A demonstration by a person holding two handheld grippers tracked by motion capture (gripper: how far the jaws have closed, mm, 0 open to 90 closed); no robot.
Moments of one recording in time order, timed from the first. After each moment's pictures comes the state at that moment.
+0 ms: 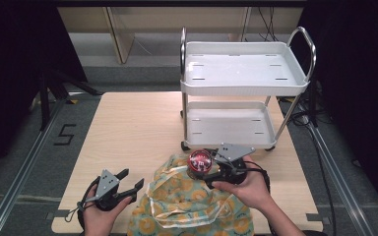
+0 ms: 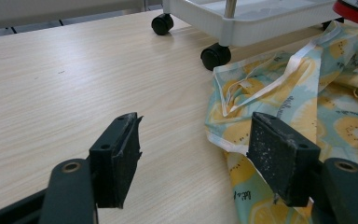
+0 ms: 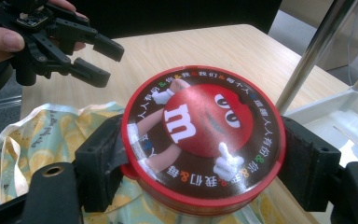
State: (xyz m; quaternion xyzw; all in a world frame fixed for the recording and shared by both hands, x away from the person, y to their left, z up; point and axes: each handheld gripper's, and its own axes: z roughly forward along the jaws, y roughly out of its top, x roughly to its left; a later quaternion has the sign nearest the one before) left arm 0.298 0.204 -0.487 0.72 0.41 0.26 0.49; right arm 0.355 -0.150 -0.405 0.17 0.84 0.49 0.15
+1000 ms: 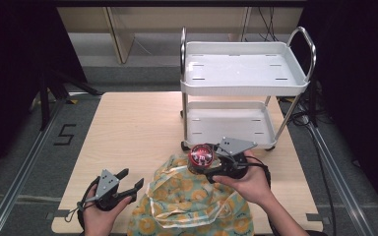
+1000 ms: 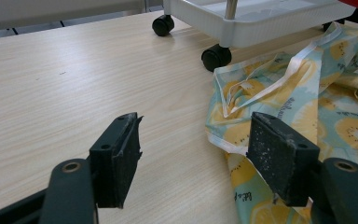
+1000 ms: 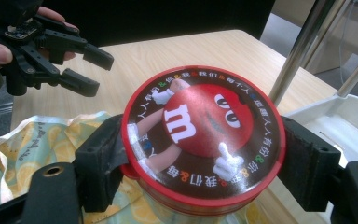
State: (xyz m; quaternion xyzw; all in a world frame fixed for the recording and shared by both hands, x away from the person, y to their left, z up) left arm 0.298 0.203 -0.487 0.72 0.42 0.26 0.49; right arm 0.363 -0.152 -0.396 0.18 0.83 0.50 0.16
